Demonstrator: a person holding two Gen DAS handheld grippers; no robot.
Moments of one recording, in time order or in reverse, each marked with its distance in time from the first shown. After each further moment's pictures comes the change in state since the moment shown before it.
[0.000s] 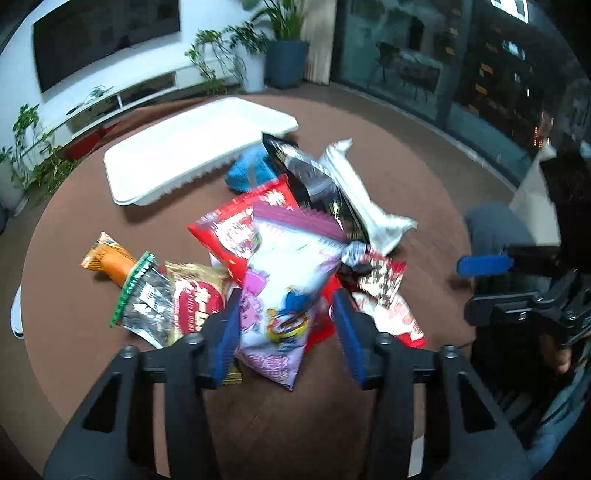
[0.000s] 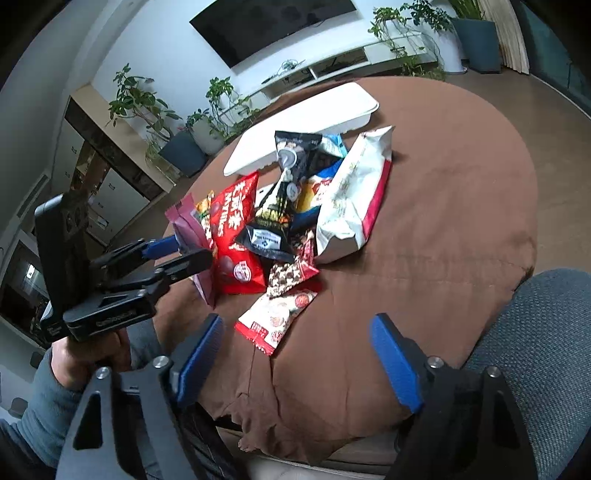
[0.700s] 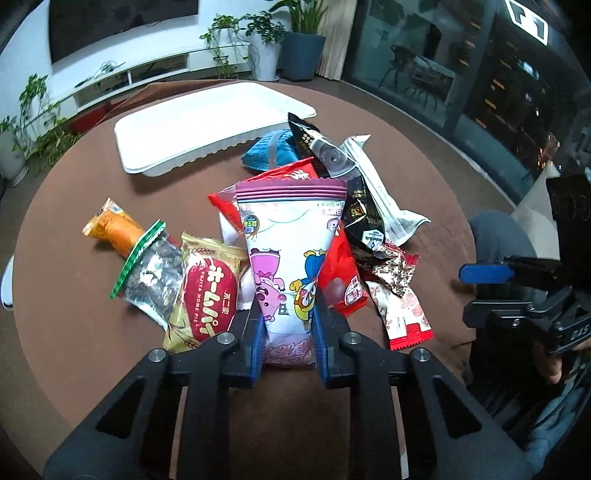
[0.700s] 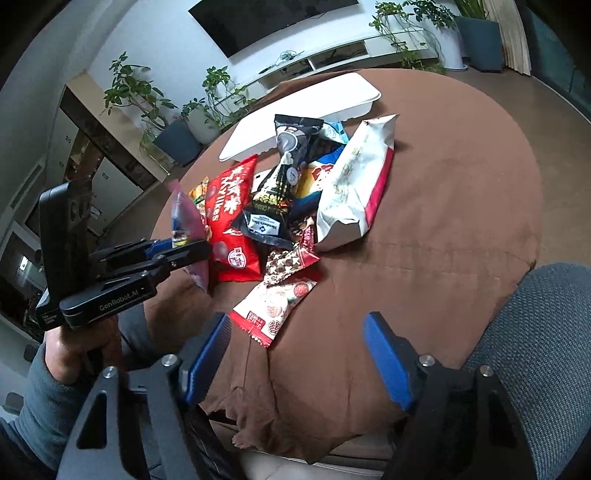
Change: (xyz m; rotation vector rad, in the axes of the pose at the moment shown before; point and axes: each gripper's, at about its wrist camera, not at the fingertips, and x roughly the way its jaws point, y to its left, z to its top) left arm -0.003 0.023 -0.015 -0.138 0.009 -0.052; right arm 0.011 0.004 -0.001 -0.011 0.022 -0.040
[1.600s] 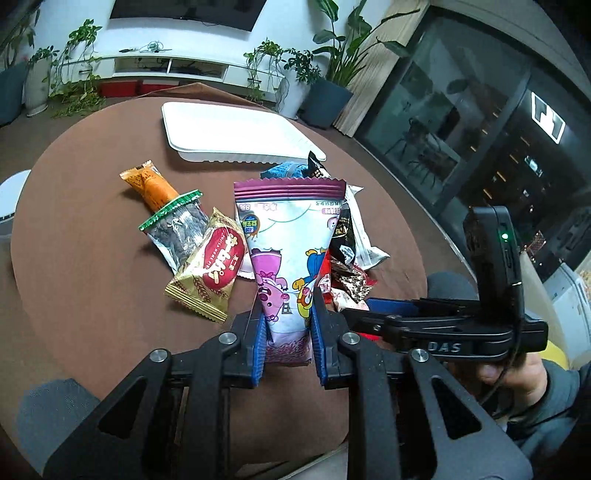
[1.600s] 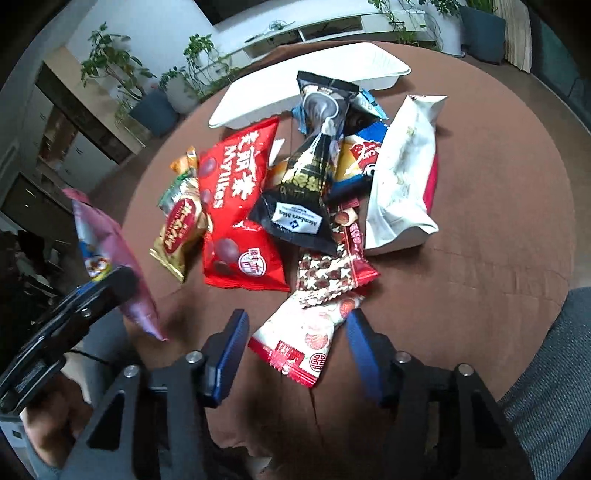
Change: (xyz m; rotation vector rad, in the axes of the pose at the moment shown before) left arm -0.063 0.015 -0.050 -0.285 -0.182 -0.117; right arm 0.057 0.043 0.024 -0.032 0.124 -0.137
